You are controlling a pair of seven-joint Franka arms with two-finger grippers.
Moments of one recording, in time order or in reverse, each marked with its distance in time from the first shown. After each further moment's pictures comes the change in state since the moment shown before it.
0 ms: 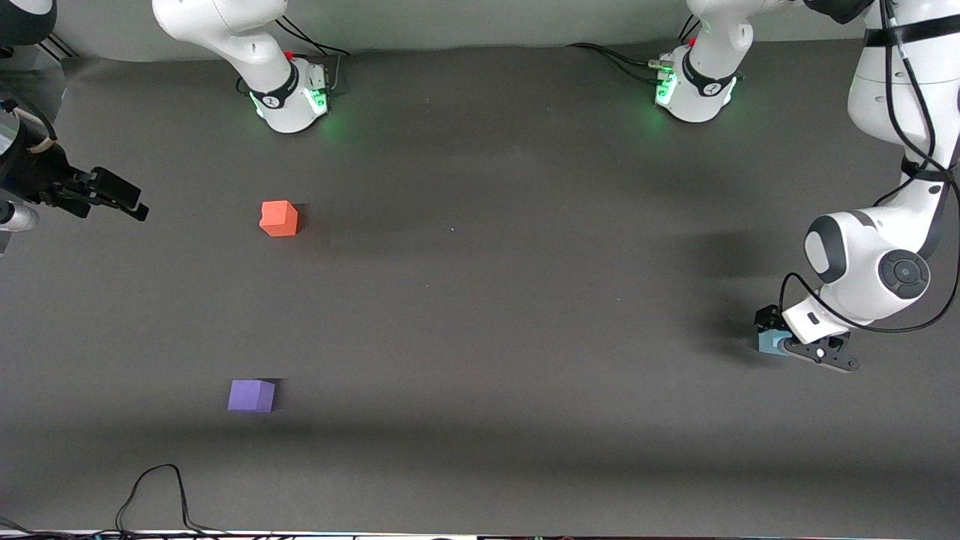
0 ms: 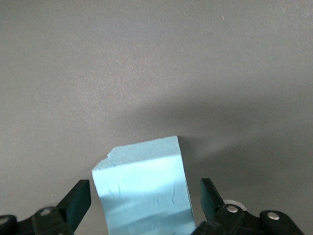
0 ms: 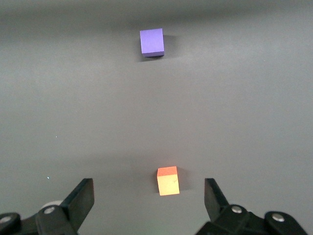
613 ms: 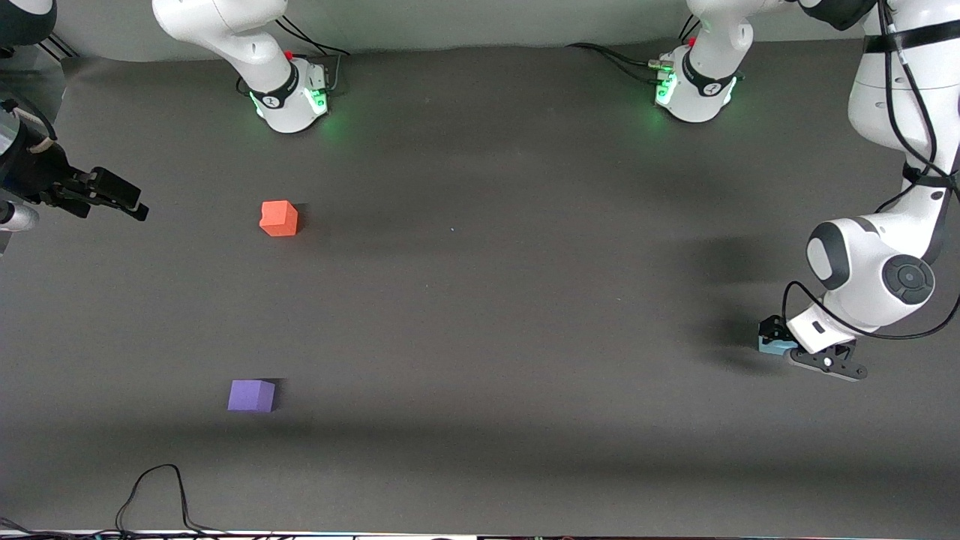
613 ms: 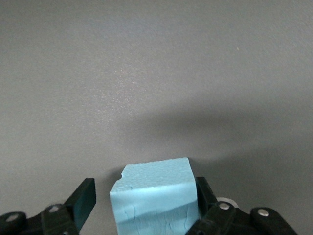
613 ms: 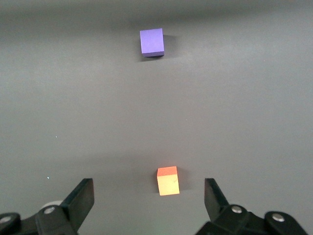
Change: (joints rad) left arm 0.000 0.025 -0.001 0.044 -0.003 0.009 -0.069; right arm 0.000 0.000 0.000 0.000 0.000 0.000 0.000
